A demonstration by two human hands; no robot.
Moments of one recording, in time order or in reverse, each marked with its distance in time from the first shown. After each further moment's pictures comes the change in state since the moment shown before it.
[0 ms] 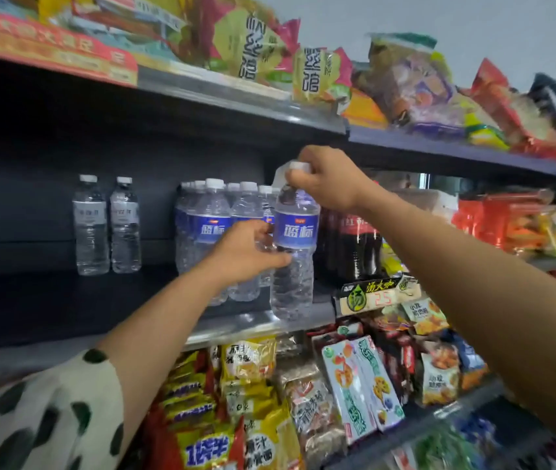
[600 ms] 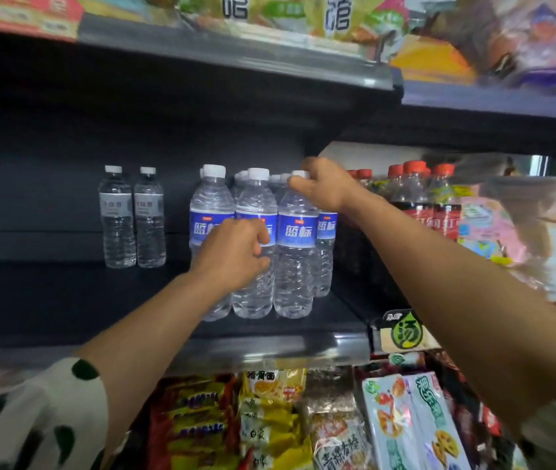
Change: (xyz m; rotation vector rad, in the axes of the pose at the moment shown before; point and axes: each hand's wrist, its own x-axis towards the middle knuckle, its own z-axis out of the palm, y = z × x) left_hand 0.065 -0.047 0.017 0.713 0.240 -0.138; right_hand 0.093 0.095 0.117 0.178 -0.143 -0.032
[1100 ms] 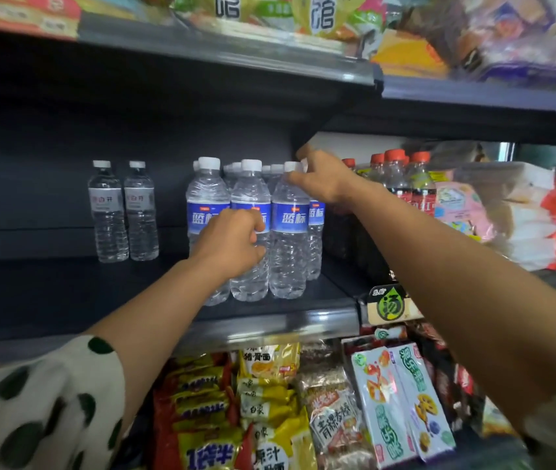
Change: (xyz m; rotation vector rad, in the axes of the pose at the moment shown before) left_hand -0.012 0.006 -0.010 0.001 -0.057 0.009; right_hand -0.032 -0.018 -0.019 0.034 -0.029 0.070
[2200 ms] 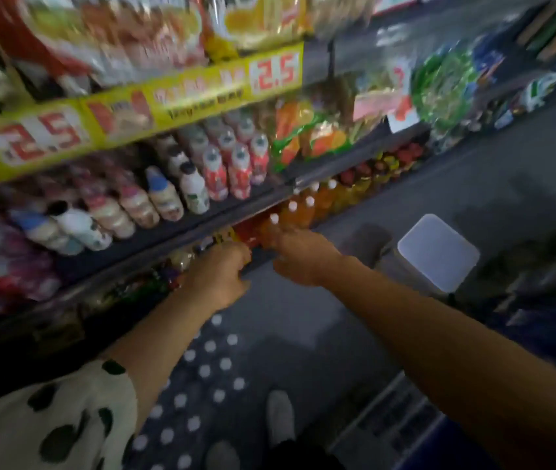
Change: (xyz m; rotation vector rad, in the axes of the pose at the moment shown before) left_hand -0.483 -0.167 0.355 -0.186 -1.057 -0.047; right_hand -0.594 0.046 0.410 -0.155 -0.962 0.451
